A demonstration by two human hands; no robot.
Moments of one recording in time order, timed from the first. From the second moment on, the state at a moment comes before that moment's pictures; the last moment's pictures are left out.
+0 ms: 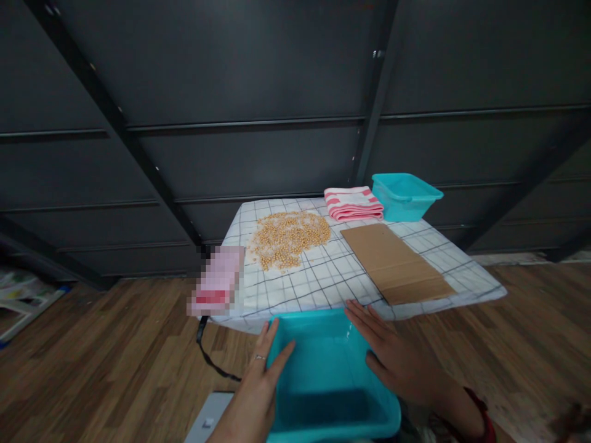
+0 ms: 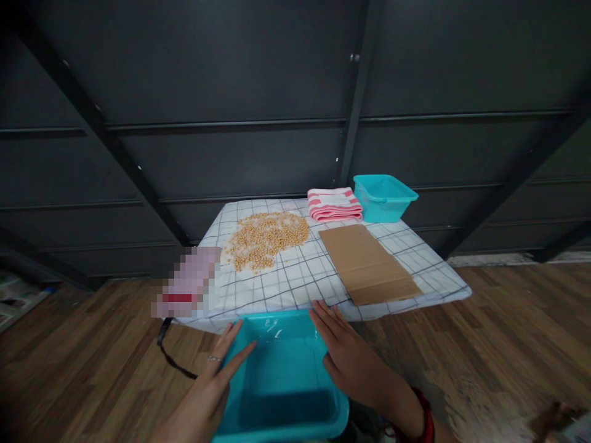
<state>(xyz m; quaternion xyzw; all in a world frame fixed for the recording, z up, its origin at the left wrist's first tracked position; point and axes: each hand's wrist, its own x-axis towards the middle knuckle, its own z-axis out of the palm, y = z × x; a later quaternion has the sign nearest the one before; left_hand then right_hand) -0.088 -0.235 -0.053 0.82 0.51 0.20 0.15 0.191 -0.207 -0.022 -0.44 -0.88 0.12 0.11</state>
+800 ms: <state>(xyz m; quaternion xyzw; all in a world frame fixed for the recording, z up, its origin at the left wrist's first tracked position) -0.080 -0.225 -0.052 0.84 0.52 0.16 -0.06 0.192 -0.209 -0.020 -0.44 -0.88 0.10 0.11</state>
